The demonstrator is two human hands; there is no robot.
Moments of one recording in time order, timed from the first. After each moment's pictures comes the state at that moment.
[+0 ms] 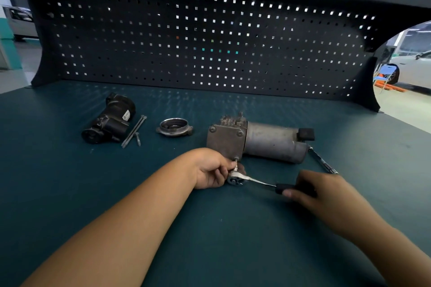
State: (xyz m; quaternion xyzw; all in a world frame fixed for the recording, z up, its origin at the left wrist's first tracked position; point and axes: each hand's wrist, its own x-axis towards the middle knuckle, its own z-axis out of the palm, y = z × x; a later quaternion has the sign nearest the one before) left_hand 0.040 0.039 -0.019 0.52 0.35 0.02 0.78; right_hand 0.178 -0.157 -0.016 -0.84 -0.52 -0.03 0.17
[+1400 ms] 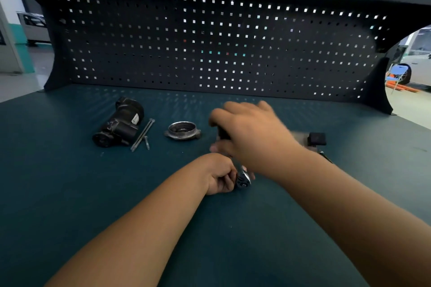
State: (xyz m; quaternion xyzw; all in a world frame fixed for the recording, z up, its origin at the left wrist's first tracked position) left_hand 0.039 0.033 -0.016 0.52 0.37 0.08 0.76; right_hand 0.085 -0.059 0.066 -0.64 -0.70 -0.27 0.12
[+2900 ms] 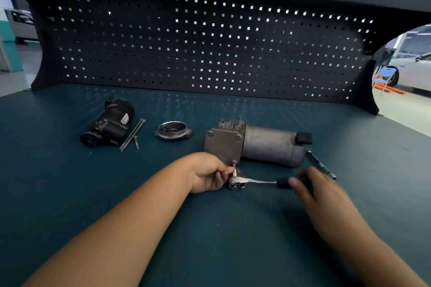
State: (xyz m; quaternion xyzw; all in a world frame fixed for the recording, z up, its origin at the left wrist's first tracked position) left_hand 0.039 0.040 -0.020 0.51 0.36 0.05 0.78; right_hand 0.169 -0.153 -0.030 -0.82 -0.49 -0.06 0.30
